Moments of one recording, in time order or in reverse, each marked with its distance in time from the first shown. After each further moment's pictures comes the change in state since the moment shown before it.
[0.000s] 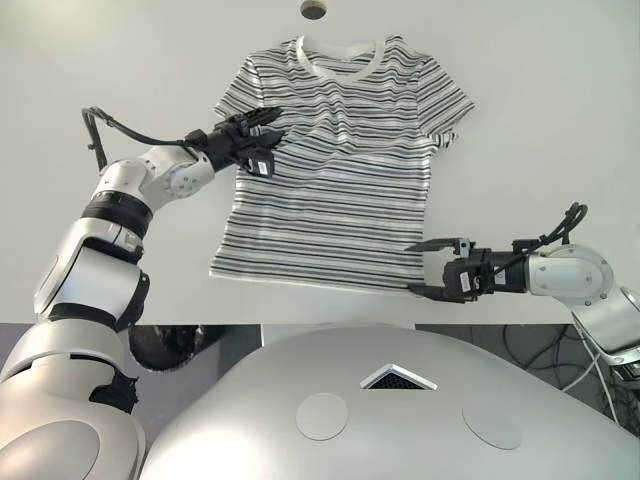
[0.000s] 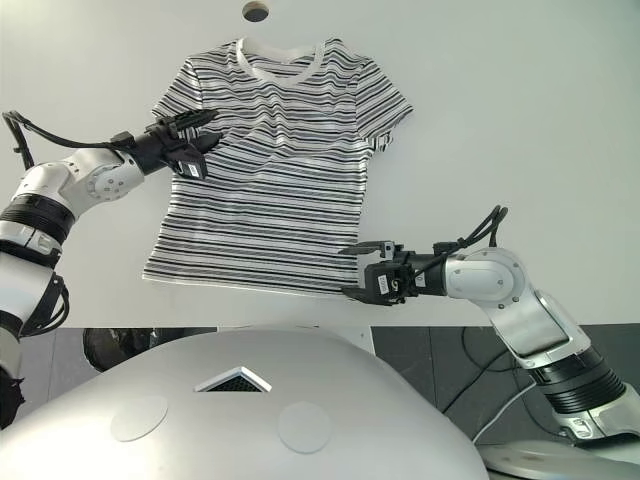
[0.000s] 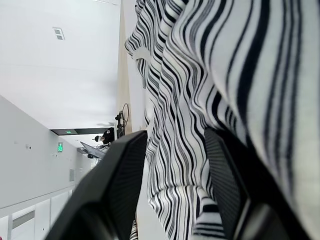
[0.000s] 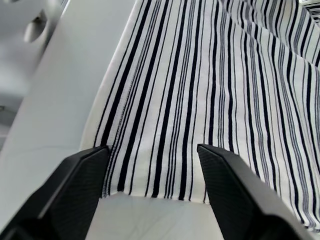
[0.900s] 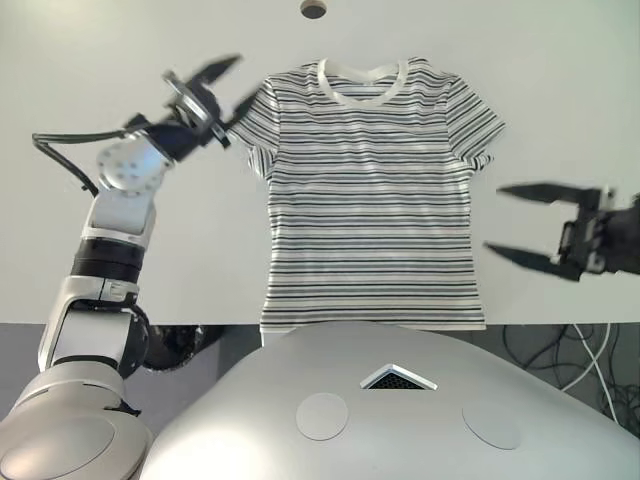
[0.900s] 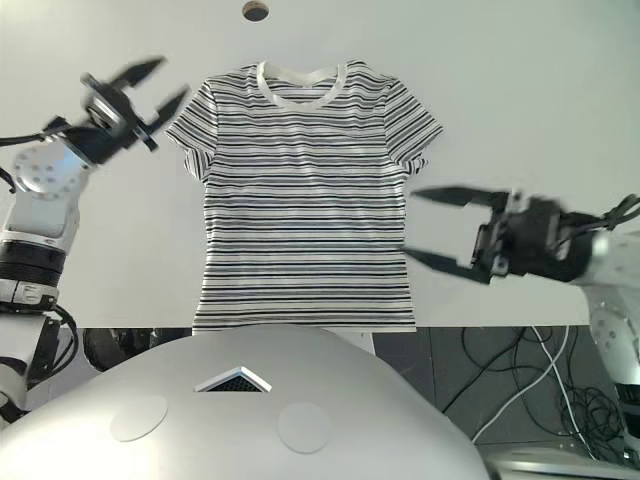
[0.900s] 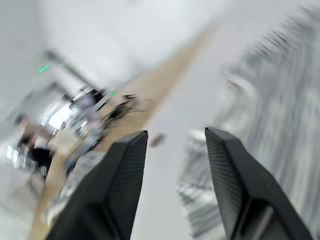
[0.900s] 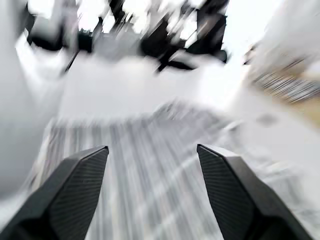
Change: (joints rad) left arm 0.325 -0.014 0.453 -0.575 -1.151 0.435 -0.653; right arm 0.135 -0.014 -0.584 -0.010 0.893 0.085 0.141
